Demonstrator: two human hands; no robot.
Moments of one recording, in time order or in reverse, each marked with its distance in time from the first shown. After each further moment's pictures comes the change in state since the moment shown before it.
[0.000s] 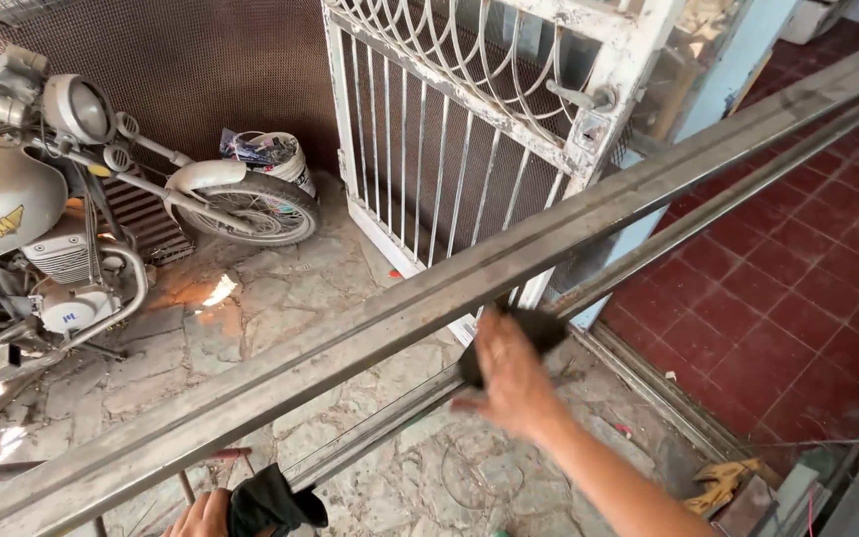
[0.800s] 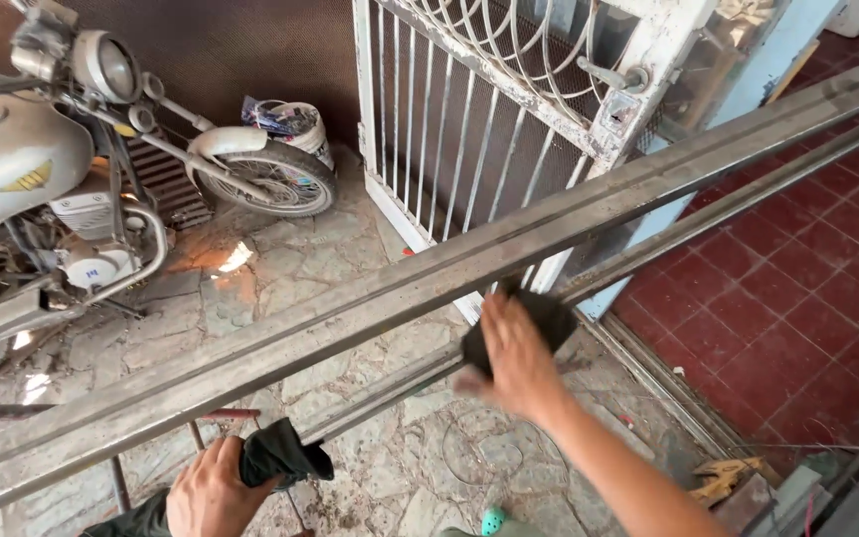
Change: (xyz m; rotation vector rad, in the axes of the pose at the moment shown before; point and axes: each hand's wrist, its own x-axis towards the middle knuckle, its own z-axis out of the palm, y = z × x) left_hand 0.018 -0.042 0.005 0.228 -0.229 0.063; right_hand -0.006 -0.008 0.008 -0.533 0.099 -0.010
